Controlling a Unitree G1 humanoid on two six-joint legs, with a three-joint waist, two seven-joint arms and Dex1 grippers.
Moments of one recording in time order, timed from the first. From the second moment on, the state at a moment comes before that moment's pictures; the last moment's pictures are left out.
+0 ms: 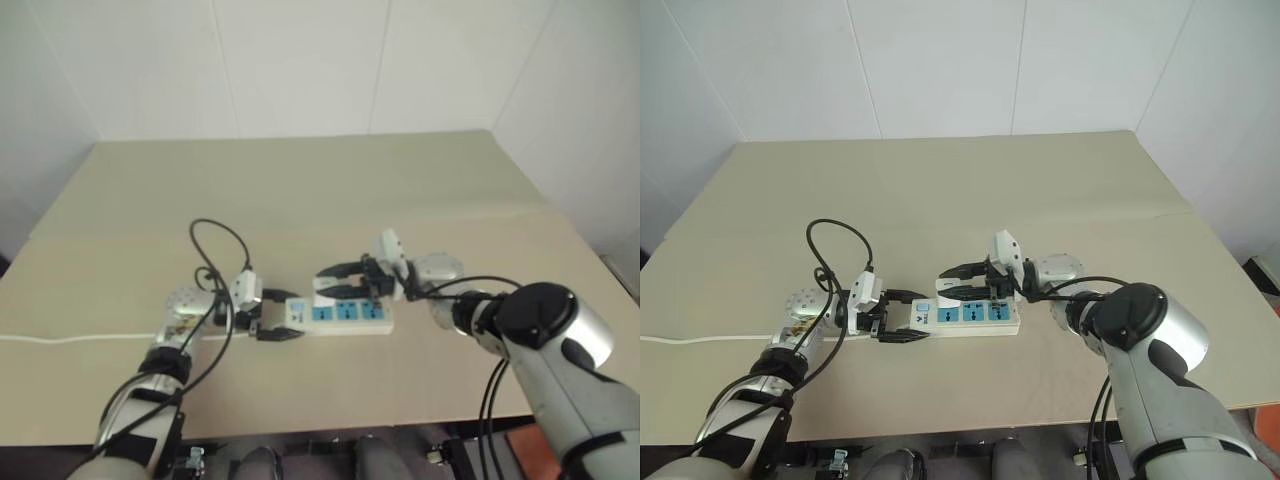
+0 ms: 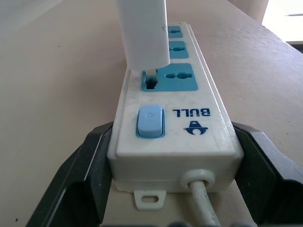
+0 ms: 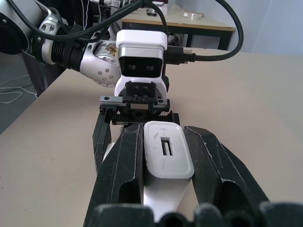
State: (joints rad) left arm -0.64 0.41 -0.10 0.82 -0.23 -0.37 -1.50; right arm -1.27 -0.41 -0.91 2.07 -0.89 -0.94 1.33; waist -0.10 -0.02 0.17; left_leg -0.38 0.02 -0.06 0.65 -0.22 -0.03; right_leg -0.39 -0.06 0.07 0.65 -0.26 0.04
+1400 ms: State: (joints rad) left arm -0.64 0.41 -0.09 0.82 -0.20 -0.37 -1.49; right arm -1.15 -0.37 -0.88 2.07 -0.94 -1.08 1.20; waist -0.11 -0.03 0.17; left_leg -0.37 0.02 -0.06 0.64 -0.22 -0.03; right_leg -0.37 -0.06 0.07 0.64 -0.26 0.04
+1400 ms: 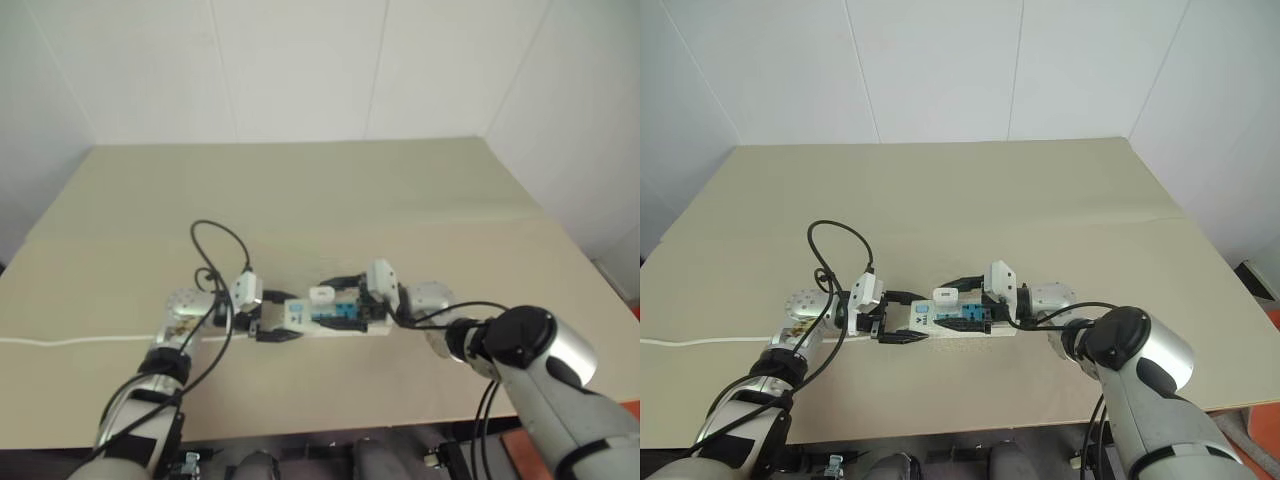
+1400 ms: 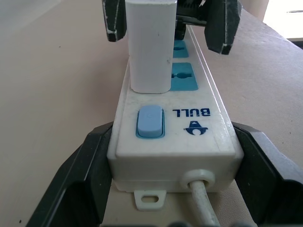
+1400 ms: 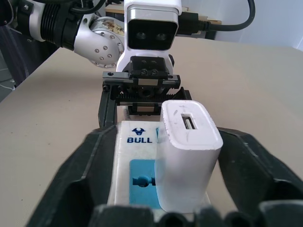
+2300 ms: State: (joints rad) left arm -0.38 0.73 0.06 0.23 -0.53 0.12 -1.61; right arm -1.17 -0.65 -0.87 2.07 -0.96 -1.13 1.30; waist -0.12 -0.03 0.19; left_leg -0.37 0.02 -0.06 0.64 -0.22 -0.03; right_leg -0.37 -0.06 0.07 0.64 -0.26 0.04
